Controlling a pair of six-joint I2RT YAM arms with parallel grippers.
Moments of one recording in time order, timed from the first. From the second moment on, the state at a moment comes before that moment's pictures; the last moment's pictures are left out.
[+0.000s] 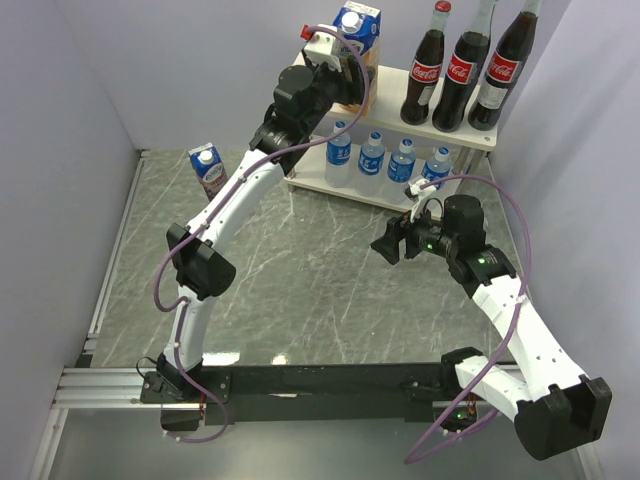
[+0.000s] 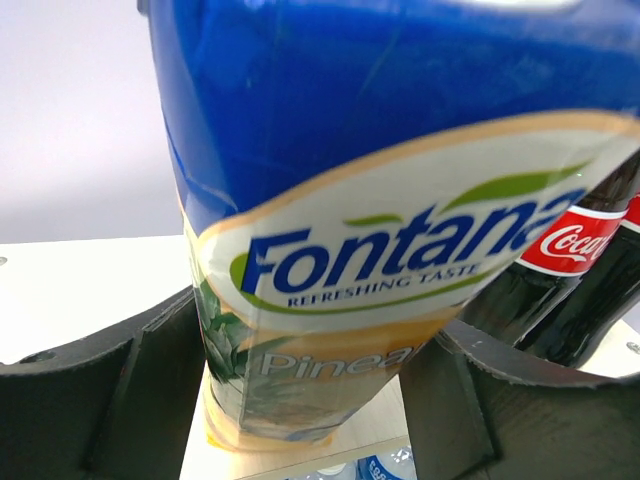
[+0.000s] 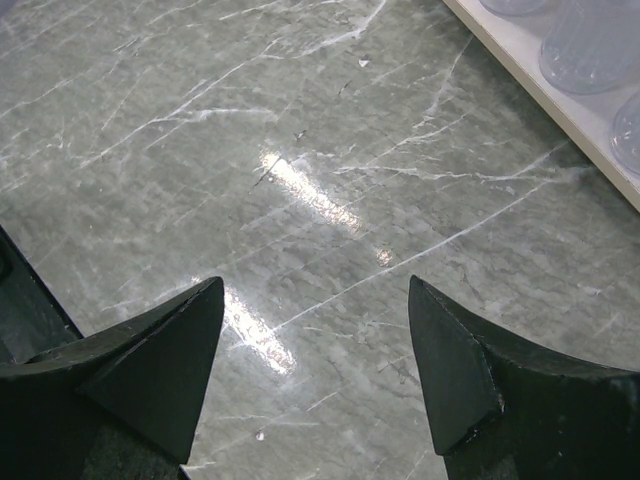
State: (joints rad) left arm -0.63 2.16 2.44 -0.01 -0.05 -0.17; right arm 0.26 0.97 0.87 -0.37 -0.51 -0.03
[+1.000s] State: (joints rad) left arm -0.64 2.21 2.47 0.07 -0.08 -0.18; right arm 0.26 0.97 0.87 -0.38 -0.51 -0.03
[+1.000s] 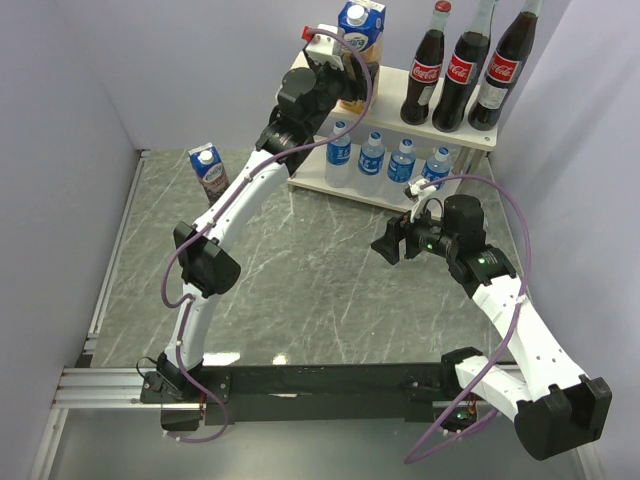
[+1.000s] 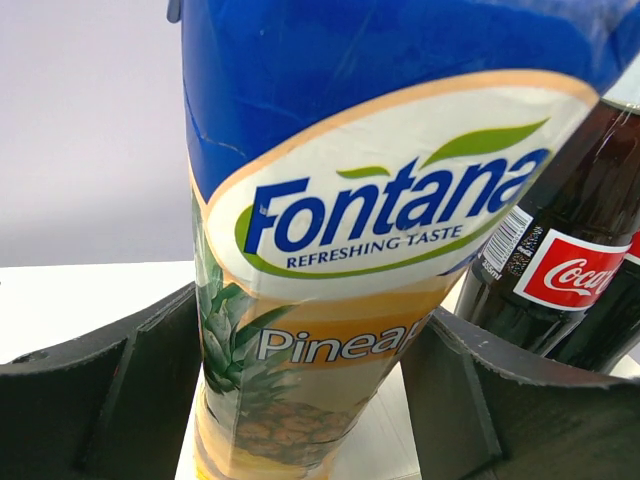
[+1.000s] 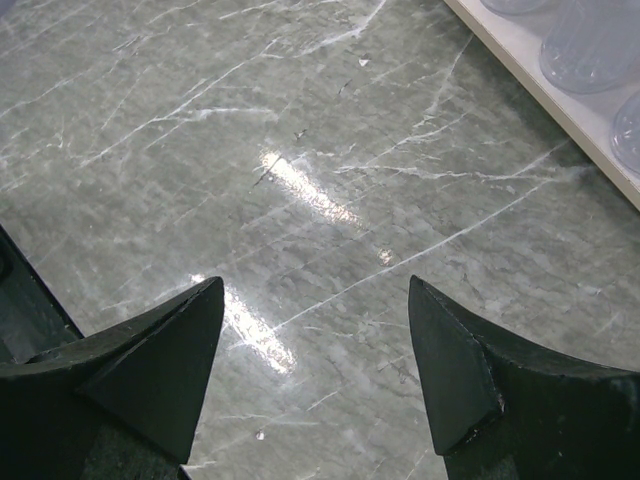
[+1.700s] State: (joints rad) left arm -0.64 2.23 2.47 0.12 -0.08 -0.18; right arm 0.26 0.97 0.87 -0.38 -0.51 -0.03
